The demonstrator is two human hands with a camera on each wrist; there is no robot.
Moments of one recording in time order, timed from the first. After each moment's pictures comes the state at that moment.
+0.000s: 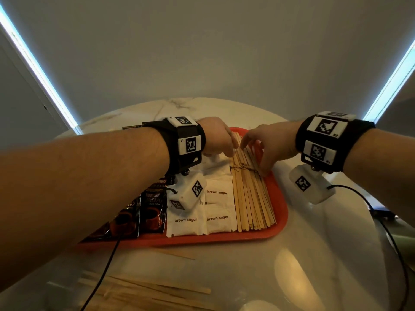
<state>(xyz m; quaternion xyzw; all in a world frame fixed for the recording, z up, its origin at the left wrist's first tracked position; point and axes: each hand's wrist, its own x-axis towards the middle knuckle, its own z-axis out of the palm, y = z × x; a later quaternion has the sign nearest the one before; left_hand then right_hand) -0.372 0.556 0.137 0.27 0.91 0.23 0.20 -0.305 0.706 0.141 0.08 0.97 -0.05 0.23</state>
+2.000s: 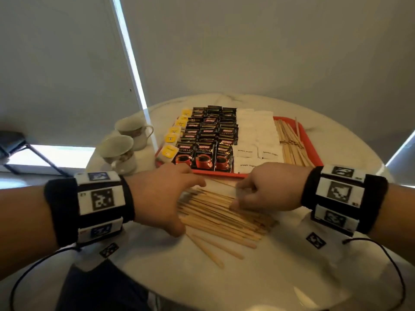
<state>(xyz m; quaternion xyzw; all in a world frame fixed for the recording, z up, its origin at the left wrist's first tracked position) -0.204 0.263 0.124 0.36 0.91 -0.04 0.17 -0.159 0.504 0.131 -0.08 0.97 0.00 0.24</state>
